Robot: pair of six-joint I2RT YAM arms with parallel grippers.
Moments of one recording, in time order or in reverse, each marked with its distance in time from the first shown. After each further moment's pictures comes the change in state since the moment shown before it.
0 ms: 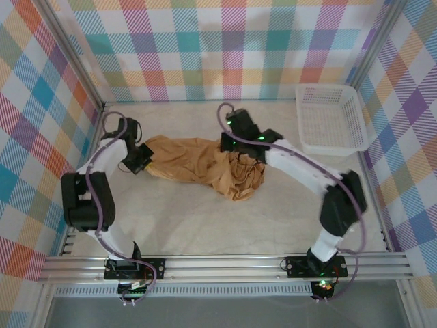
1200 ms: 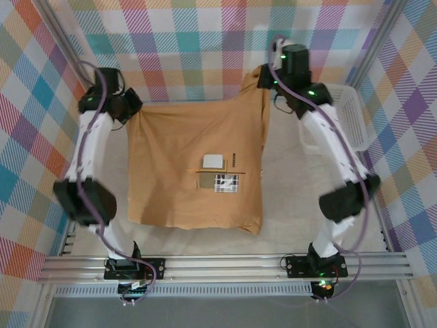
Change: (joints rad) left arm 0.006 0.159 0.624 -0.071 0.030 0.117; right arm -0.332 0.209 0.643 -0.157 -0.075 -0.202
